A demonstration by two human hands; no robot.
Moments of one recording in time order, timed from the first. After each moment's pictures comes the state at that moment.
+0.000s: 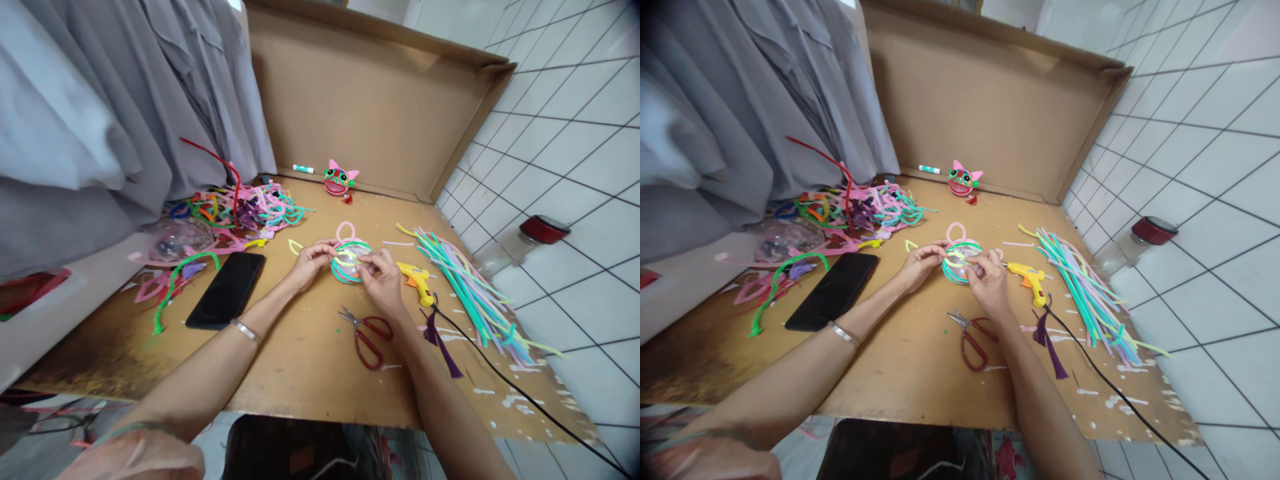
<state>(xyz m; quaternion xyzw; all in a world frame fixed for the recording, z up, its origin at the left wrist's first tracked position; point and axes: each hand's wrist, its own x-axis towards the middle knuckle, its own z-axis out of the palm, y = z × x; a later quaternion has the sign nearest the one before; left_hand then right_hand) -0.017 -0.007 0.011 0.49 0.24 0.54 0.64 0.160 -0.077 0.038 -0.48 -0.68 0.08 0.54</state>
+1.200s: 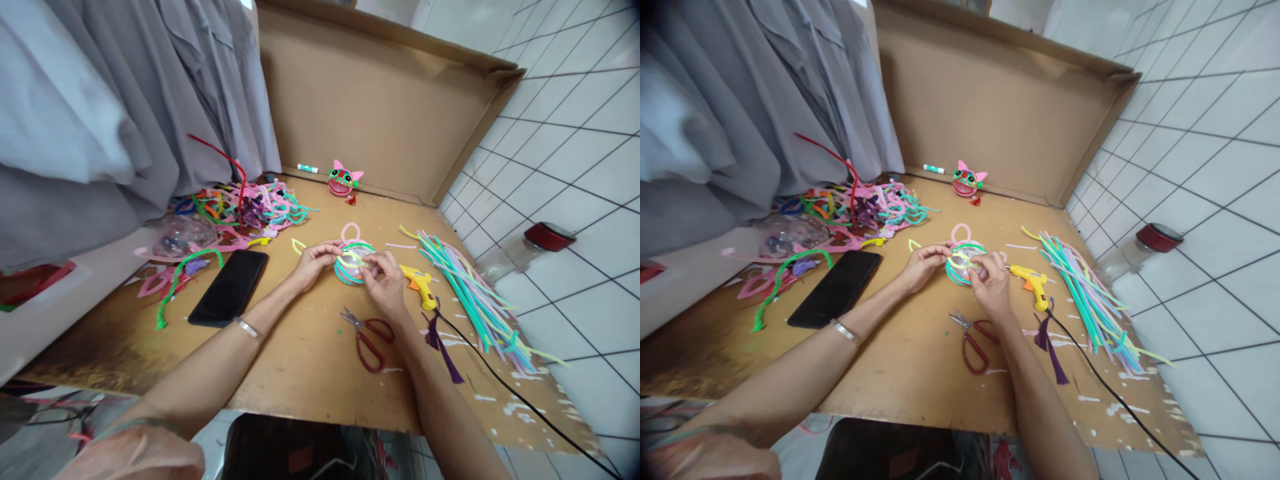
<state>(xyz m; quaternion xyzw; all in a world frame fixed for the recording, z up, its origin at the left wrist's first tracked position) -0.016 -0.006 0.008 0.48 0.24 0.55 0.65 0.159 -0.078 0.039 -0.50 -0.68 0.07 0.53</state>
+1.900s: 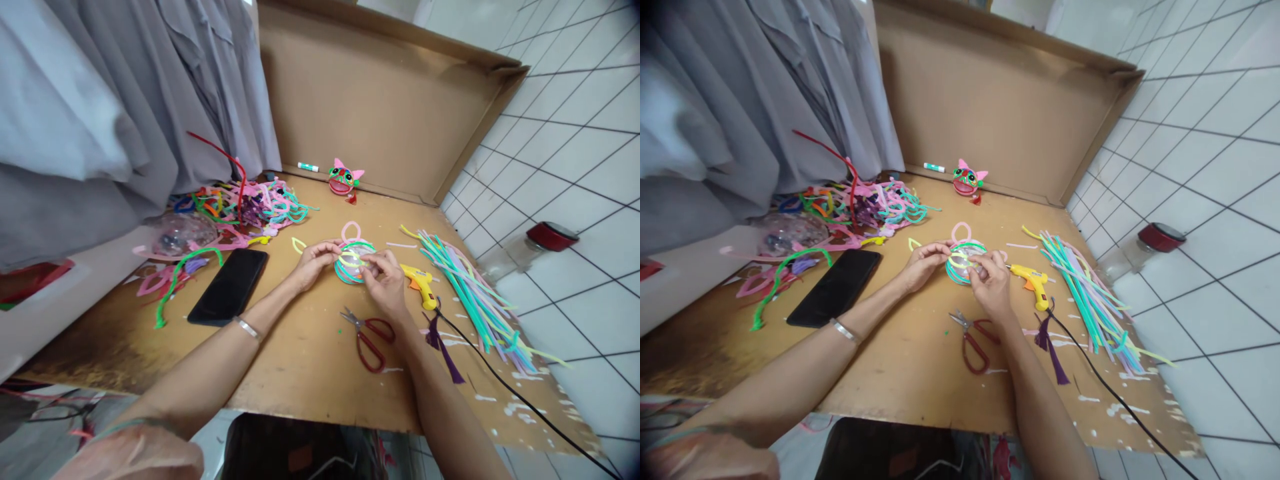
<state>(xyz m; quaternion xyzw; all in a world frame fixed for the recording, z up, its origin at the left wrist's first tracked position) -0.016 -0.007 0.009 0.47 0.23 0.54 0.66 0.159 -0.079 0.040 -0.49 -0.69 0.07 0.53</state>
